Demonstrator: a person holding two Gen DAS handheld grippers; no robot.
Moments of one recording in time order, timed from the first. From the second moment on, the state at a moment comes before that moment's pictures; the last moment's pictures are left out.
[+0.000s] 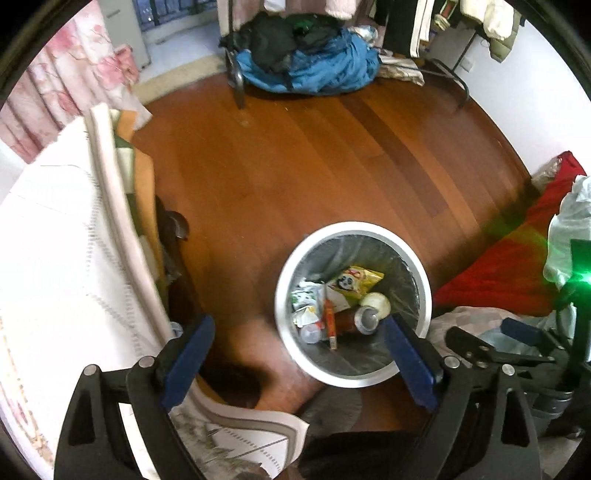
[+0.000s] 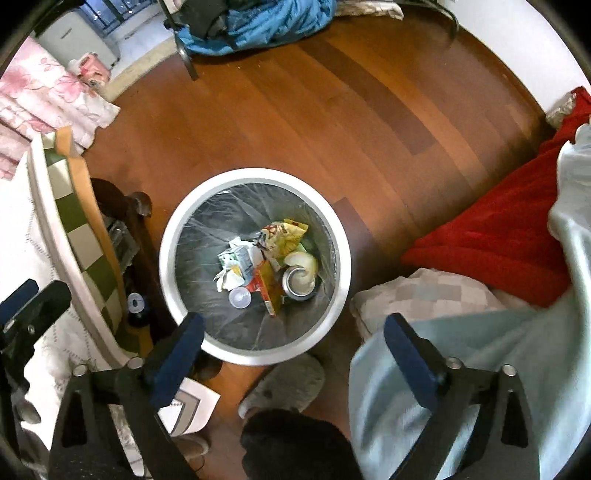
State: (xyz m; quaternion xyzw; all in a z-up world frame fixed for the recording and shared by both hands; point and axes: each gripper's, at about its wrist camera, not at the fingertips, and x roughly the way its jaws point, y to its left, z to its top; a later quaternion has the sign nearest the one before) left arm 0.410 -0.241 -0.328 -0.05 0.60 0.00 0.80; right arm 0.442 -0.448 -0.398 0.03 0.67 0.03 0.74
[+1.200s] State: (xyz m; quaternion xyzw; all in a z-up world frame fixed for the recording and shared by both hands) left arm 0.197 -0.195 -0.056 -0.09 0.42 -0.06 0.90; right arm 0.201 -0.437 -0.046 0.08 0.46 0.18 0.87
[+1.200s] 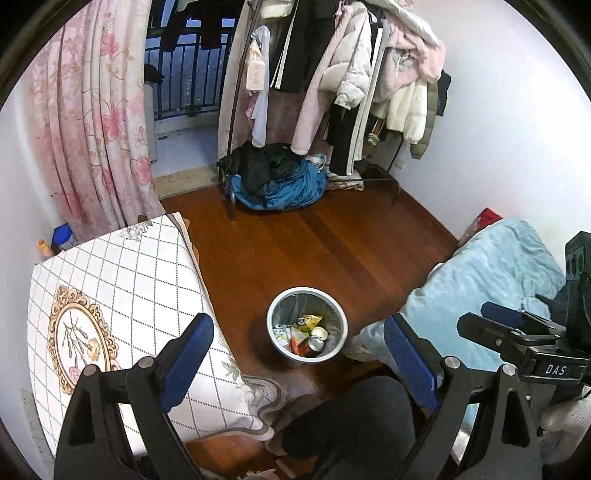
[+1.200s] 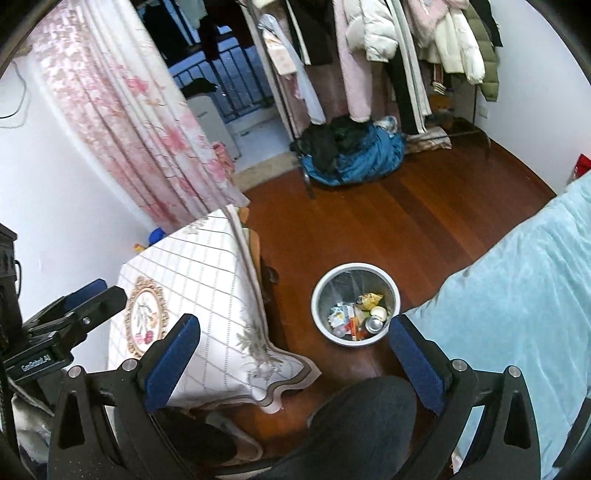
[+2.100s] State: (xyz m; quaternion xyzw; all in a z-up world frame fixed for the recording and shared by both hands) left arm 0.152 -0.179 -0.018 -0.10 0.39 -0.09 0.91; right arm 0.157 -0.426 0.008 0.07 0.43 0.23 0.87
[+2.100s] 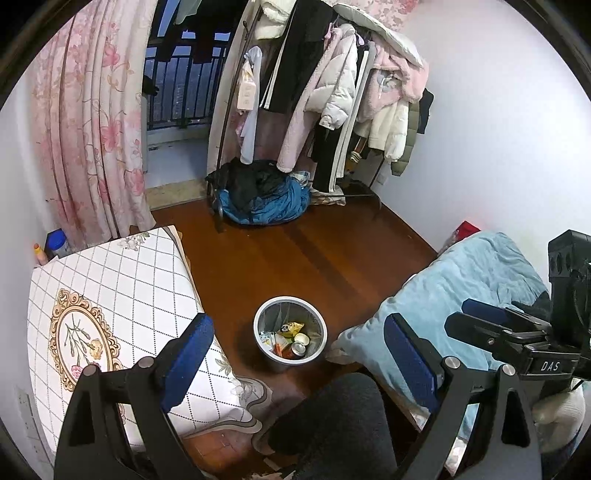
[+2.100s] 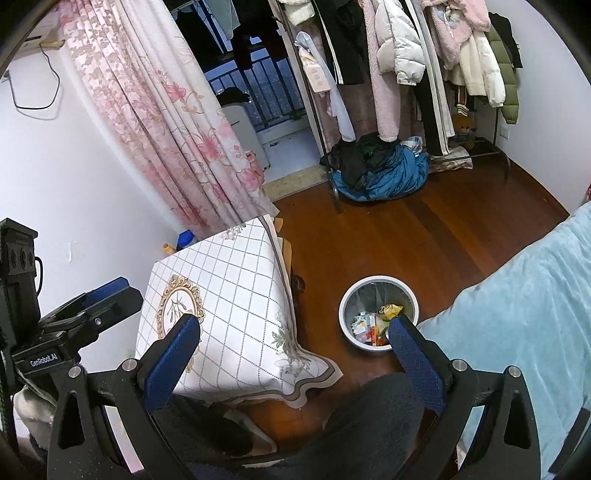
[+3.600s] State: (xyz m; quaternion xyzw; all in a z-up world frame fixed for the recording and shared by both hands) left arm 0.152 -0.190 -0.018 -0.11 0.39 -0.12 0.90; right arm 0.147 -0.433 0.016 0.06 0.44 0.23 0.87
